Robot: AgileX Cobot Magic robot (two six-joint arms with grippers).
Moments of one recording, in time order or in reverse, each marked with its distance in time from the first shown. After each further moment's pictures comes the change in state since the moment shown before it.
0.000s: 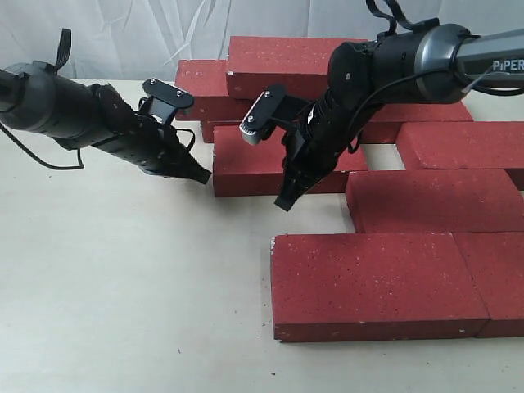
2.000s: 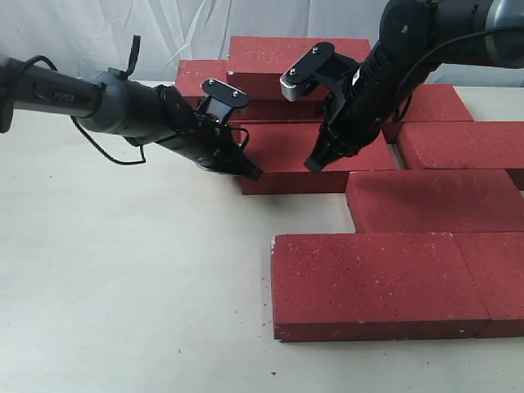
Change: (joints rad) left arm -0.129 0.159 -0.241 -0.046 0.050 -0.002; right arm -0.102 -0.114 0.000 -0.035 0.095 0.124
